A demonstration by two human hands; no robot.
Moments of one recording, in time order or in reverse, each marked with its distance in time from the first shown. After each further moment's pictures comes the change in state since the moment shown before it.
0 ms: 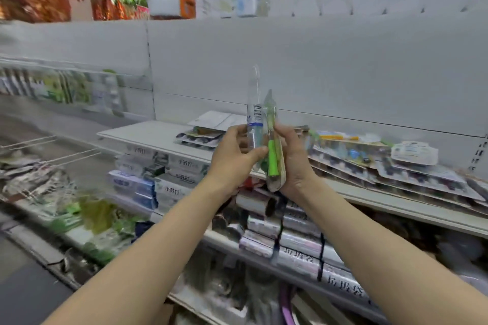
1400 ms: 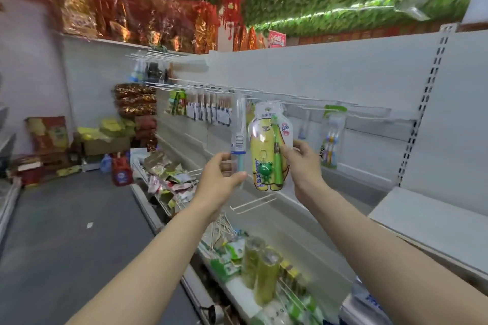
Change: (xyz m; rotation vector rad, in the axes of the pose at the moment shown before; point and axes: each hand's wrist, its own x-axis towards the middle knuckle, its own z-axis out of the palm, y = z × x) left_hand 0.235 -0.231 -0.752 0.123 0.435 -0.180; right_hand 0.503 0.393 0.542 -0.317 0.077 -0.099
